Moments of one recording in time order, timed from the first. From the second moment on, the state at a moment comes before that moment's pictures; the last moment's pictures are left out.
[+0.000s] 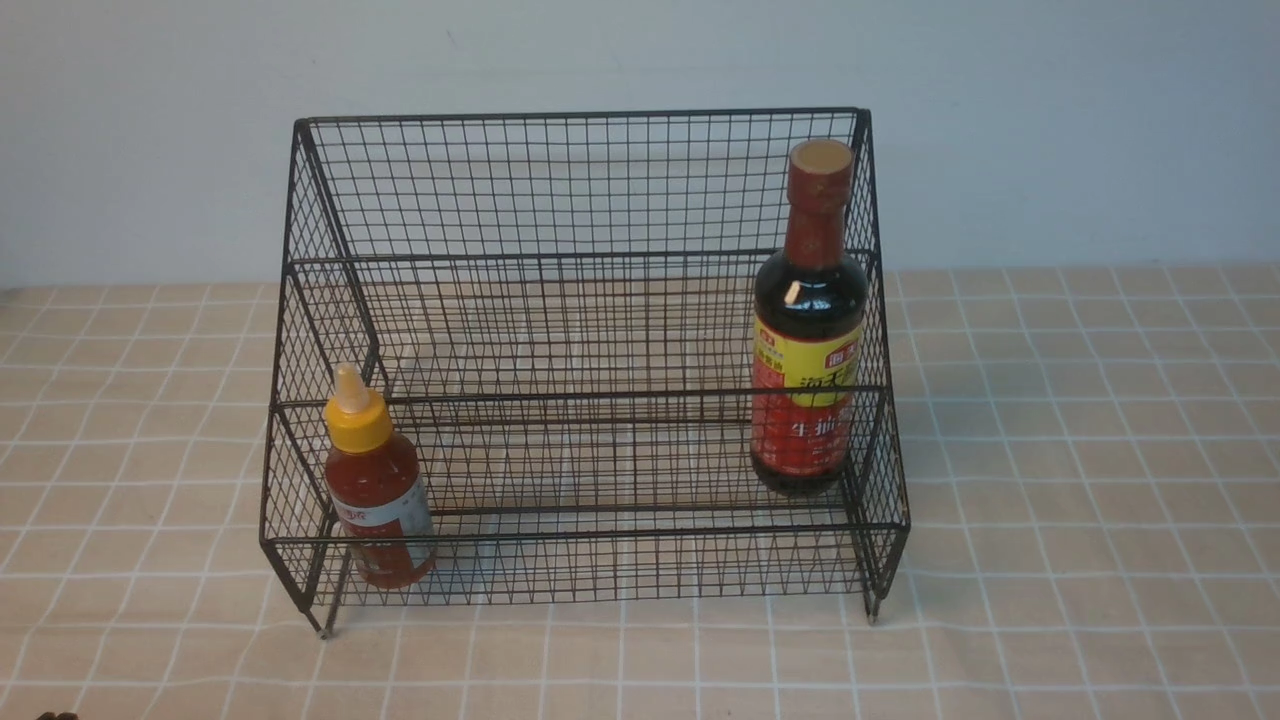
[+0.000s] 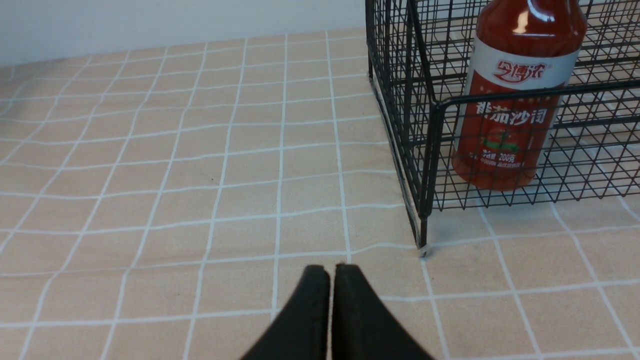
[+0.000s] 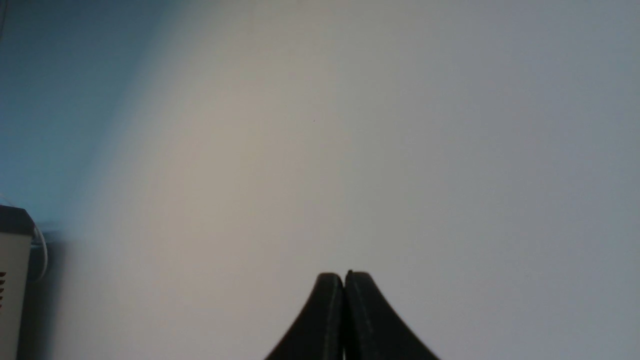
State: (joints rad) right arm 0.50 -0.02 -0.63 -0.37 0.18 0.41; left arm 0.00 -0.01 0.02 -0.05 0.38 0.11
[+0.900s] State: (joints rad) right arm 0.39 -0.02 -0.24 -0.14 0.26 0.24; left arm 0.00 -0.01 0.02 -0.05 0.38 0.11
